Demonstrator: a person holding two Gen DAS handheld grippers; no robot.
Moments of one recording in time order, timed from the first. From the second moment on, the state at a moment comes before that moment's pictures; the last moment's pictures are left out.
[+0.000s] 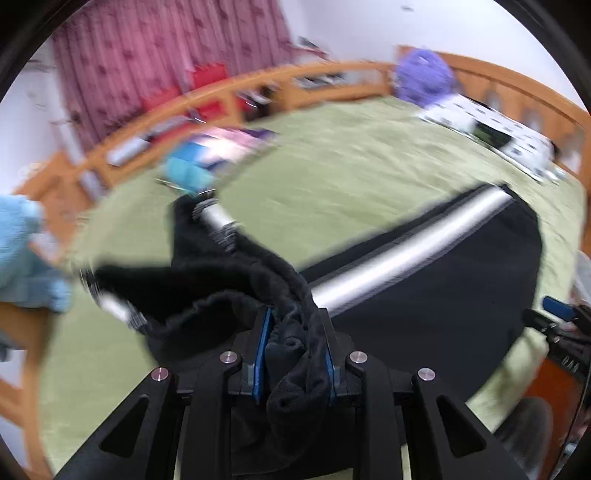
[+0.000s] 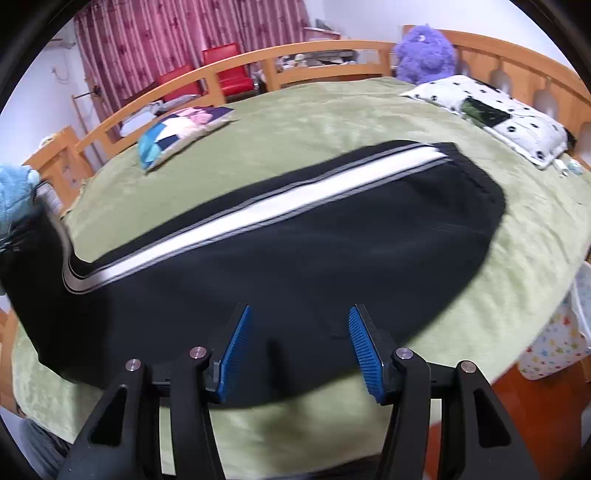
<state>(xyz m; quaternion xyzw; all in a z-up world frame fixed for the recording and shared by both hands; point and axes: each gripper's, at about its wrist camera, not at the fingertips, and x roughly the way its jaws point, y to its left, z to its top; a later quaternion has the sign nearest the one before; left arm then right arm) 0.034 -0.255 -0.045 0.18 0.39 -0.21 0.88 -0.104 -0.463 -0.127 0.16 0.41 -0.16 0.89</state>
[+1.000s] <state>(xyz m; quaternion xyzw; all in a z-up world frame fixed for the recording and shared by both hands) 0.061 -0.017 -0.113 0.05 0.47 -0.09 0.88 0.015 -0.356 -0.193 0.27 0.48 0.03 0.83</state>
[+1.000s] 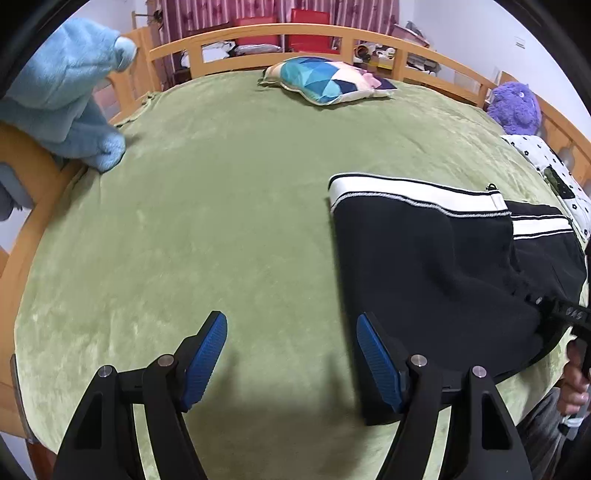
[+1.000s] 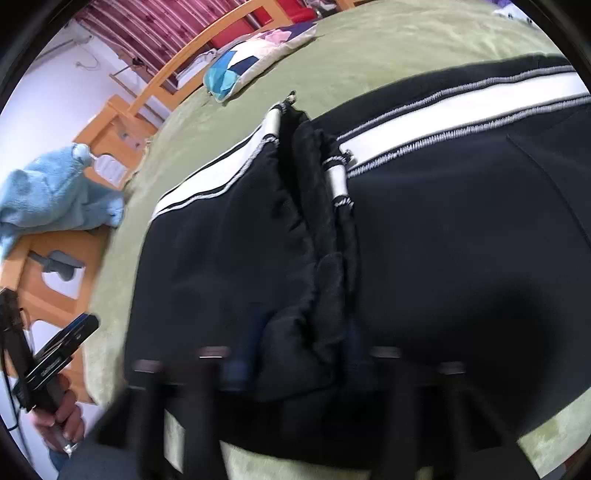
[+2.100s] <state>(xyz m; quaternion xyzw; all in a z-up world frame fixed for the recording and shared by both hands) 0.072 -0.066 -0.140 0.03 0.51 -0.20 0.84 0.099 -0.448 -0.153 0.25 0.41 0.06 0.87</state>
